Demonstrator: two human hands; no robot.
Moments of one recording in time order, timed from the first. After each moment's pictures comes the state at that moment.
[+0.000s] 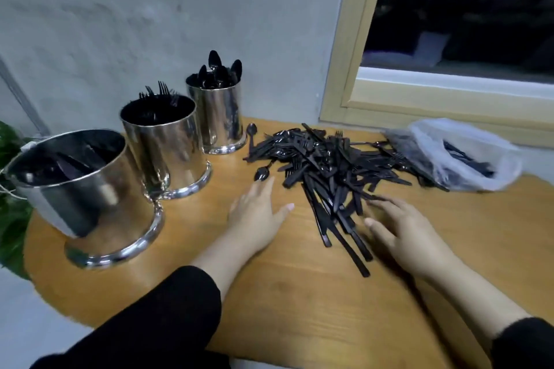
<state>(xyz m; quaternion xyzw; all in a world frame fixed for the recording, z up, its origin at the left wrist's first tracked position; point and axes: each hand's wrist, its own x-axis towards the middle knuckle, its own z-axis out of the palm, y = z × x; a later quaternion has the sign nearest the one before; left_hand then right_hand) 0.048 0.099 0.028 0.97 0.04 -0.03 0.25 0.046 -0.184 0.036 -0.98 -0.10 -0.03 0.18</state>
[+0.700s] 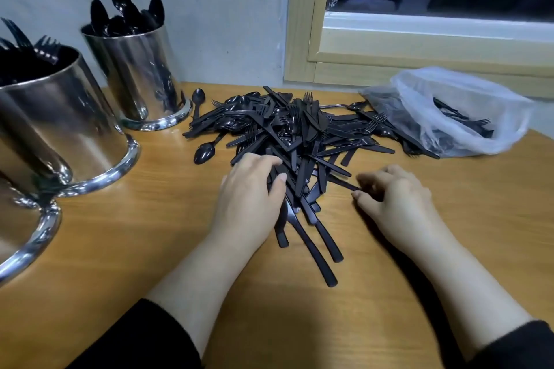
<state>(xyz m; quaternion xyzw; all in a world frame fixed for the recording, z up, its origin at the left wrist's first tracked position) 0.080 0.020 0.006 0.94 -0.01 0.13 0.32 0.094 -0.207 0.006 -0.98 0.00 -0.06 0.20</state>
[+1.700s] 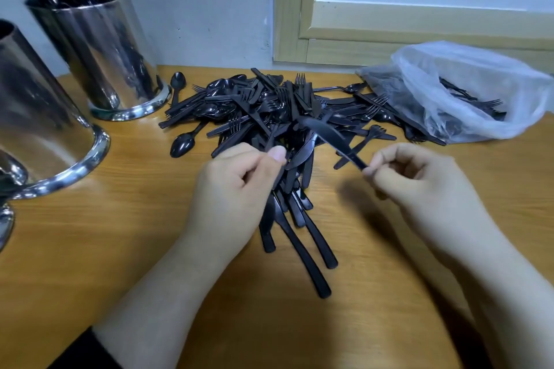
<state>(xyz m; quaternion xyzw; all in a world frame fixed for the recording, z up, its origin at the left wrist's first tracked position) 0.077 0.016 0.014 0.84 -0.09 0.19 0.50 0.075 -0.208 0.046 -0.83 -0.02 -0.05 0.55</state>
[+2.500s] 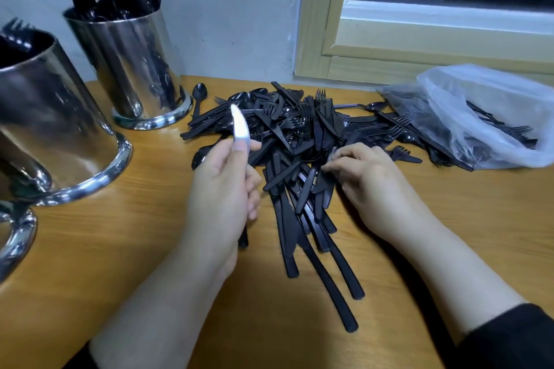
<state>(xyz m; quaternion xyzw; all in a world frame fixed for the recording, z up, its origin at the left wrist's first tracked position) 0.089 0.035 0.025 0.66 0.10 0.12 0.74 0.147 -0.172 0.004 -0.94 -0.22 -0.12 0.22</state>
